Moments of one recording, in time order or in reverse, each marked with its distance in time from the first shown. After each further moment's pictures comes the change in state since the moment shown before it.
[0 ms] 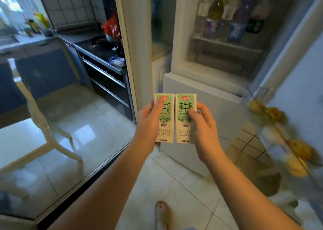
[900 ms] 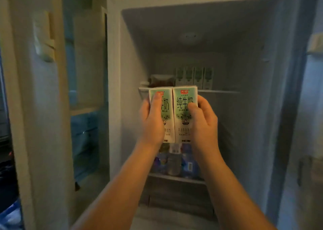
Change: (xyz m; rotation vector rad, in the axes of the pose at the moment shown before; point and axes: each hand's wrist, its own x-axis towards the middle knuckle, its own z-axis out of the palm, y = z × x) left_hand 0.352 0.287 0.254 -0.276 -0.367 0.675; right_hand 0.394 -0.276 -0.043 0.014 0.308 -0.837
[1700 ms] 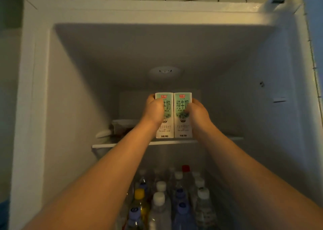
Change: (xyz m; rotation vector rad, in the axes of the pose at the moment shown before) left_hand 0.266 -0.048 0.114 0.059 -0.317 -0.034; right_hand 0.263 0.045 -0.021 -0.353 0.143 0.142
